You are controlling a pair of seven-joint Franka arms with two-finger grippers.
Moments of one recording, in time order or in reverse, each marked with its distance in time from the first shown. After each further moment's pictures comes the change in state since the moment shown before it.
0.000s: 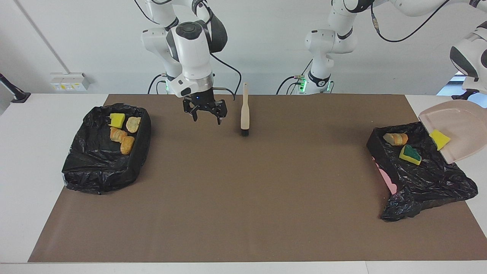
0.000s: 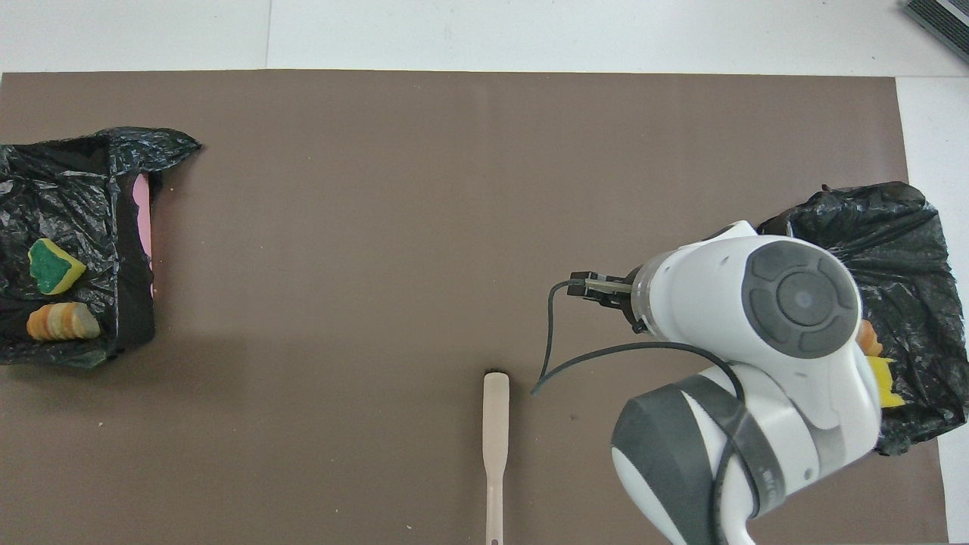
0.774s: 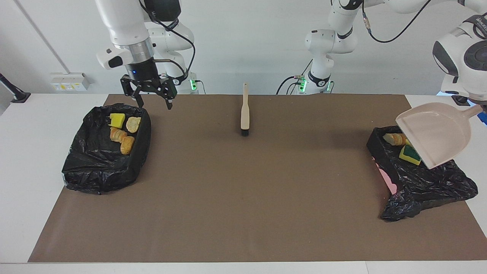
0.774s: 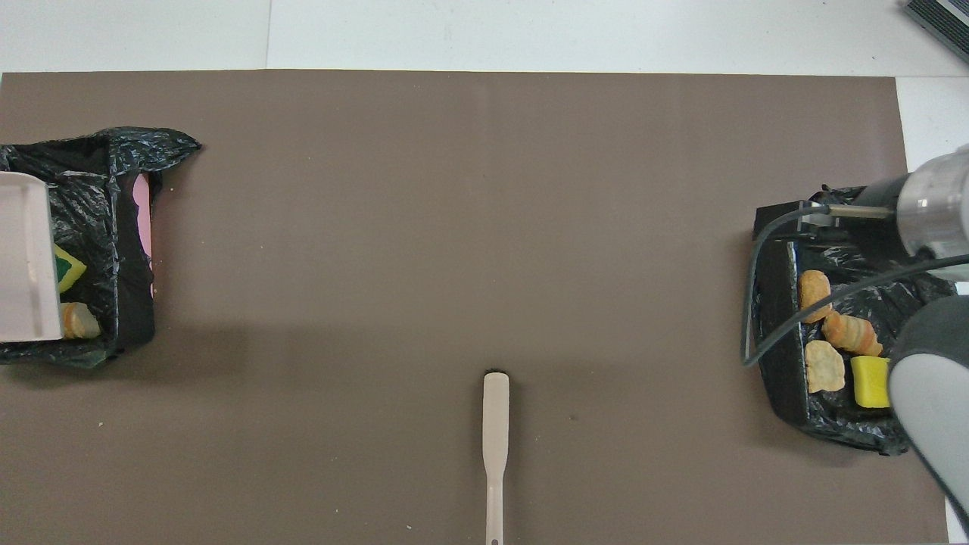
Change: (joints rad) left arm 0.002 -0.034 -0.190 0.036 -0.144 -0.223 -0.235; right arm 0.016 -0.005 -0.305 0.316 -0.004 -0.304 -0.405
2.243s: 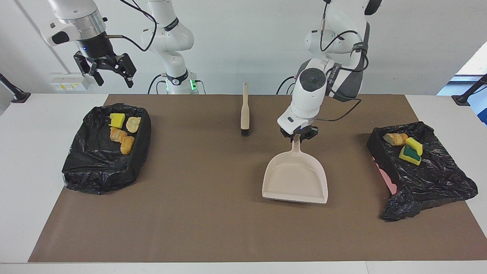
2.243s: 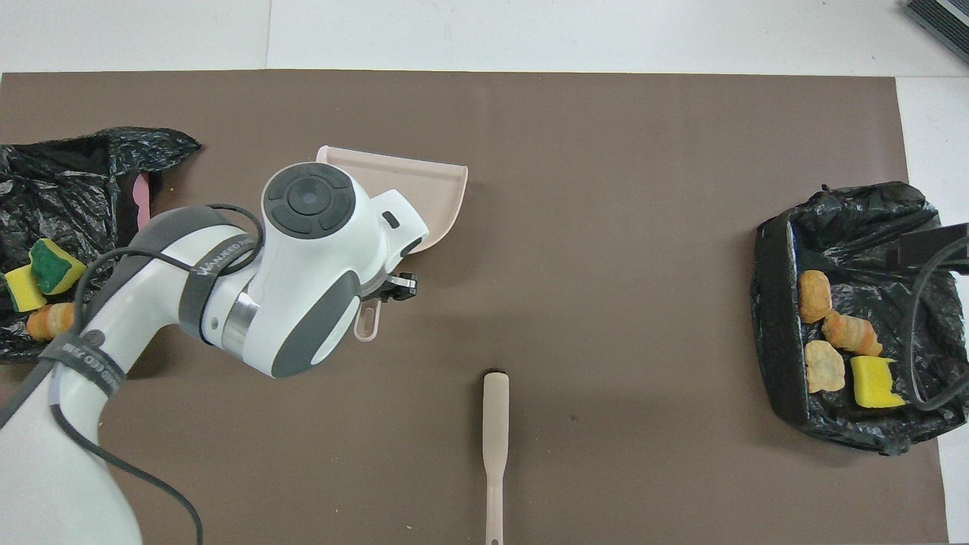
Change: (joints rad) left arm -0.011 0.093 -0.748 -0.240 -0.579 0.297 -1.919; right arm -0.077 -0.013 -0.066 0.114 -0.011 -0.221 -0.148
